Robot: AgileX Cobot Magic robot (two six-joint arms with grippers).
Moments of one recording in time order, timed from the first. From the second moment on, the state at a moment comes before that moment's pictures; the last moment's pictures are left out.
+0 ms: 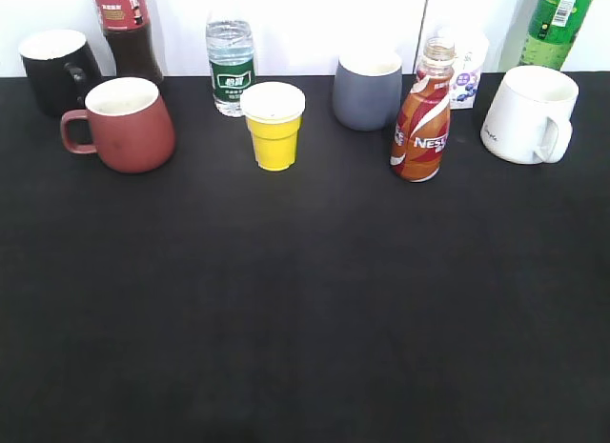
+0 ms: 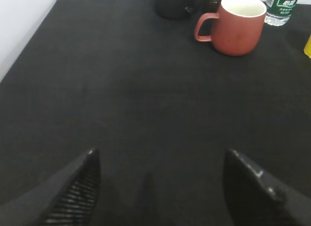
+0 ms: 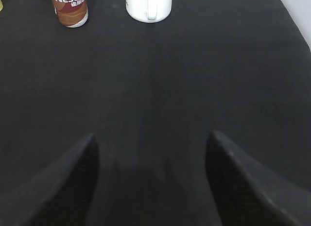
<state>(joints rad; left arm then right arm) 0.05 -0.01 -0.52 0.02 1.07 -0.06 0.06 -0.01 -0.50 0.01 1.04 -0.04</state>
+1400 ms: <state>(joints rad) 0.05 0.54 -0.56 0.01 0.23 -0.06 0.06 -0.01 -0.50 0.01 1.04 -0.04</state>
